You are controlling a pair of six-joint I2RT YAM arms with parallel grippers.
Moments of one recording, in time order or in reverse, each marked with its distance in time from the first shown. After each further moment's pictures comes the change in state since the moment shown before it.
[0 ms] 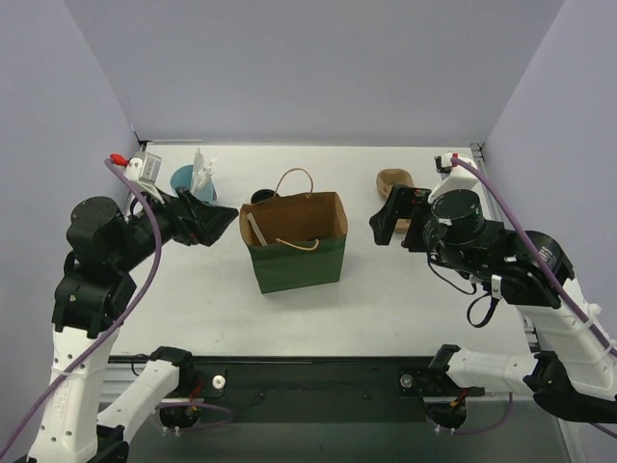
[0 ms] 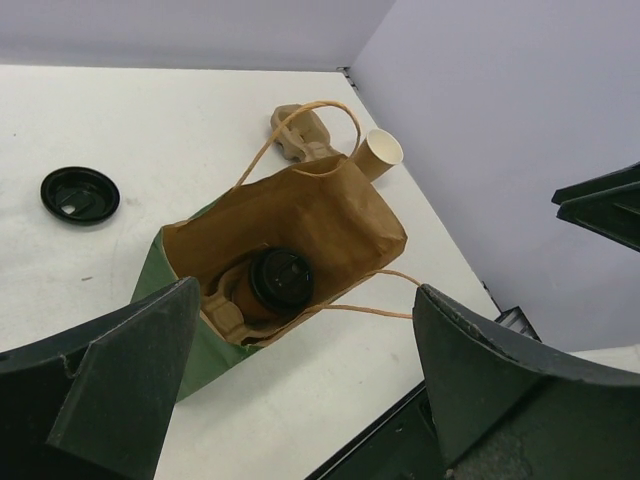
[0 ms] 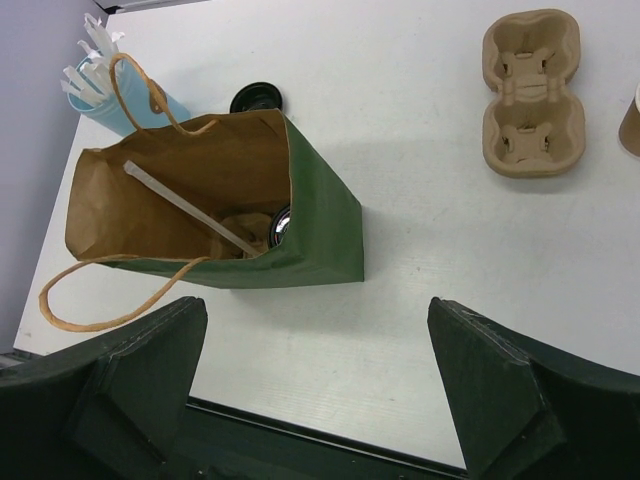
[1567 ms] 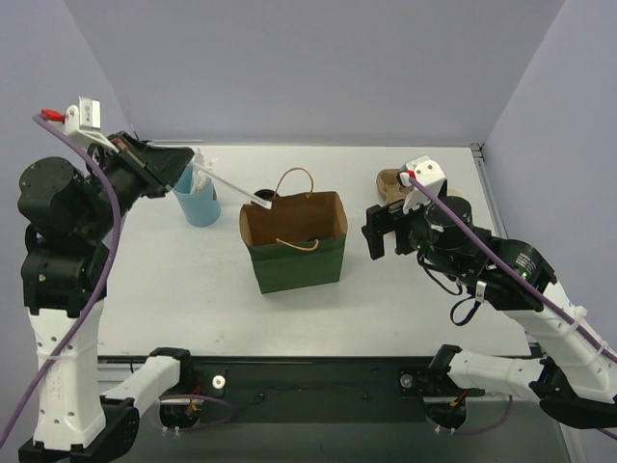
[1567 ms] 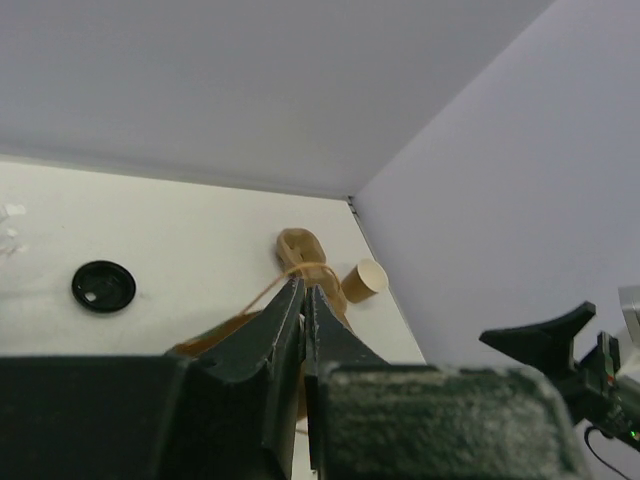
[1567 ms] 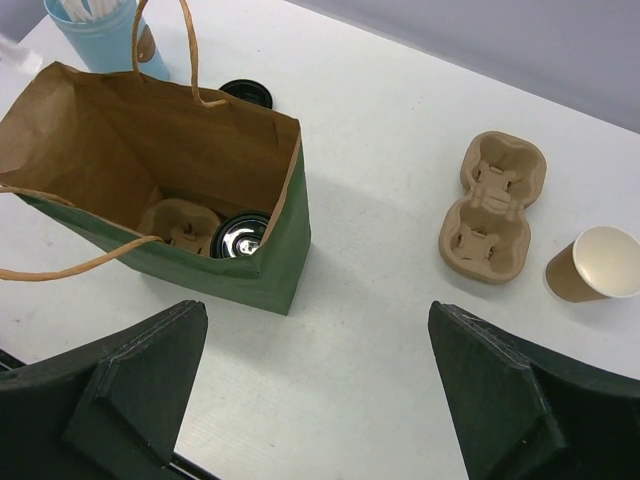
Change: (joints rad) left arm 0.112 0.223 0.425 -0.039 -0.125 -0.147; right arm 0.001 -0.068 -0.193 0.238 -0.076 -0.478
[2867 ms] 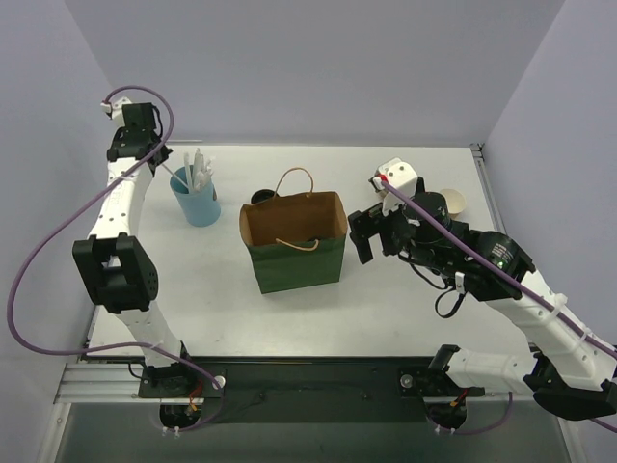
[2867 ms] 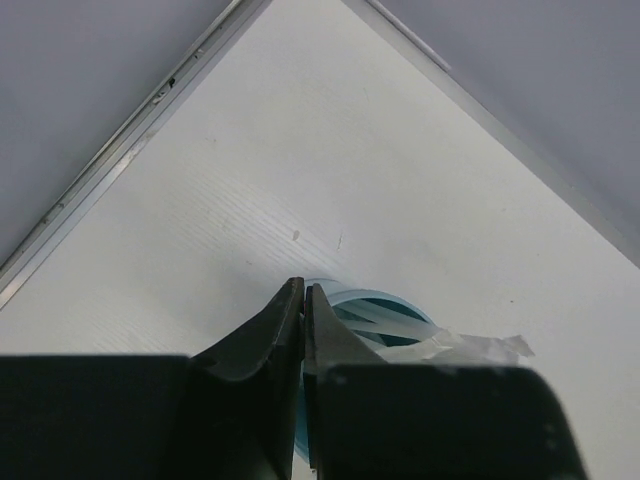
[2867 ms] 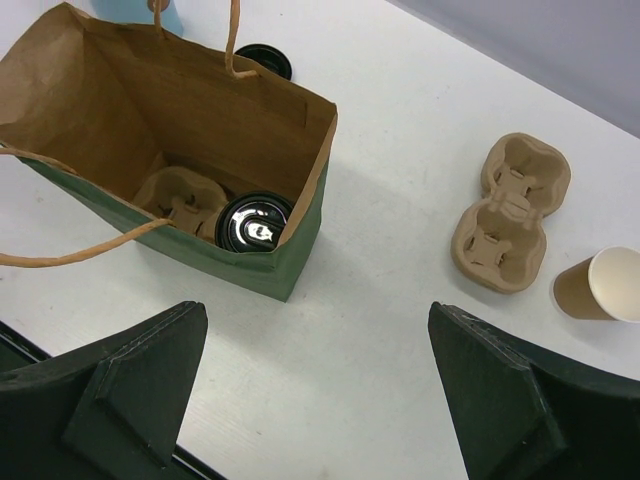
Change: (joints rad) left arm 0.183 0.811 0.067 0.050 -0.663 0.128; right arm 0.012 0.065 -0.009 0.002 -0.056 -0.068
